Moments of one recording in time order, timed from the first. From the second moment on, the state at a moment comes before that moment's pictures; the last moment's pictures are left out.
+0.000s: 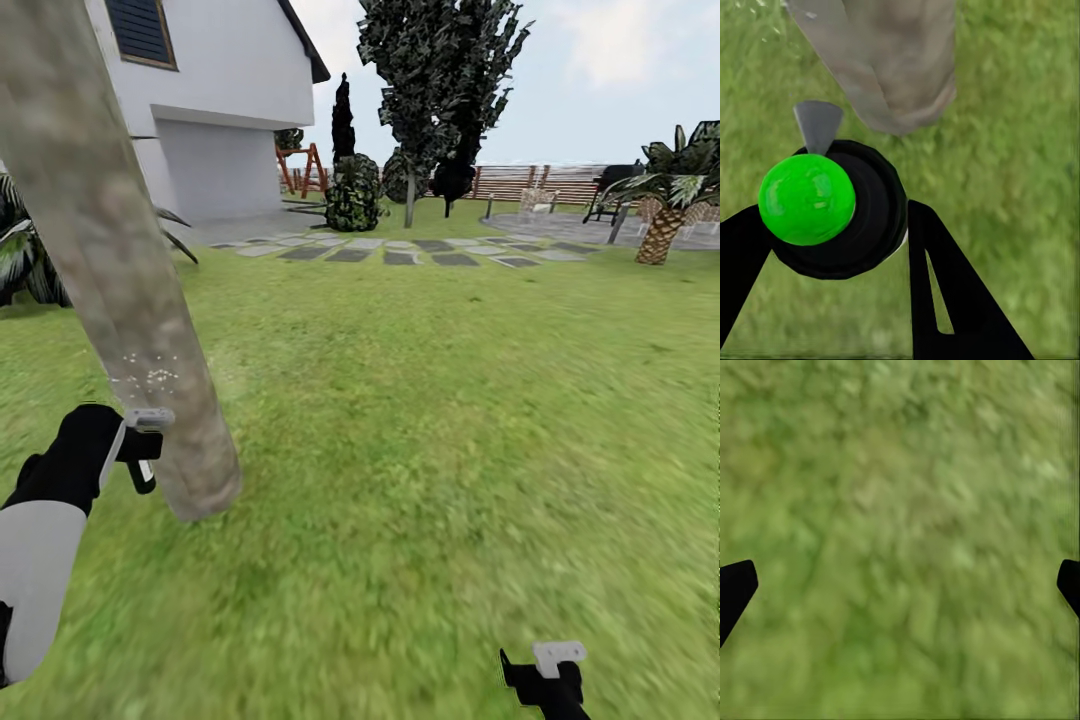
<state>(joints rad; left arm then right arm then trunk) -0.98 0.30 0.14 -0.82 -0.22 0.99 -0.20 -0.42 -0.09 -0.45 -0.18 0.47 -0.44 0.01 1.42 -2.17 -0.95</state>
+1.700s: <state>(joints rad) -0.76 0.25 0.30 -0.82 -0.22 0.89 -0.14 -0.42 -0.09 -0.45 -0.17 0.48 -0.44 0.01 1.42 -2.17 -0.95</state>
